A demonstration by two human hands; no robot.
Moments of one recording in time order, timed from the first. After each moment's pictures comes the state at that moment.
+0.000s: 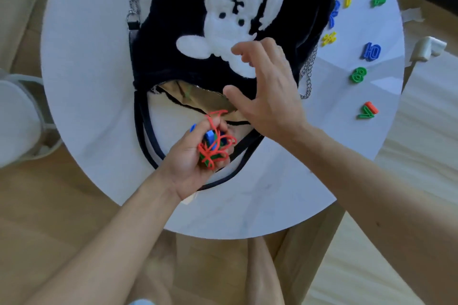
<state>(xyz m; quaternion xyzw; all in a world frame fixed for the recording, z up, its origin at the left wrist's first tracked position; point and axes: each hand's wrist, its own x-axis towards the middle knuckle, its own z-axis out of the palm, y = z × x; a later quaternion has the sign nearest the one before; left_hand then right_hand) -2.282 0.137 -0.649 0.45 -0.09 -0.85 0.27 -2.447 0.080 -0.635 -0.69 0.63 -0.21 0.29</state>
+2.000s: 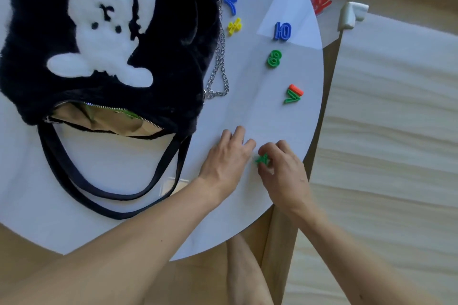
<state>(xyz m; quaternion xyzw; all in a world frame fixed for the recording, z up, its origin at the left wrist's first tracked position) -2.474 0.171 -0.718 0.40 -0.85 -0.29 -0.16 -2.601 0.248 -0.713 -0.49 0.79 -0.08 0.34</state>
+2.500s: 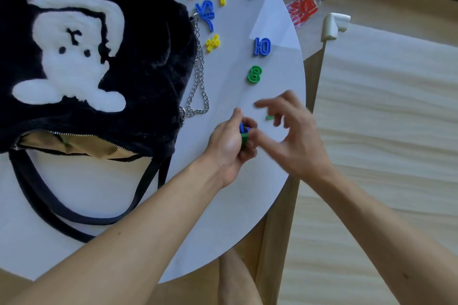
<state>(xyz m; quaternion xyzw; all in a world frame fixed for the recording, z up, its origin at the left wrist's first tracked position) -2.545 0.114 -0.692 0.59 -0.08 -0.79 0.14 -2.673 0.163 -0.682 -0.56 0.71 -0.27 0.34</state>
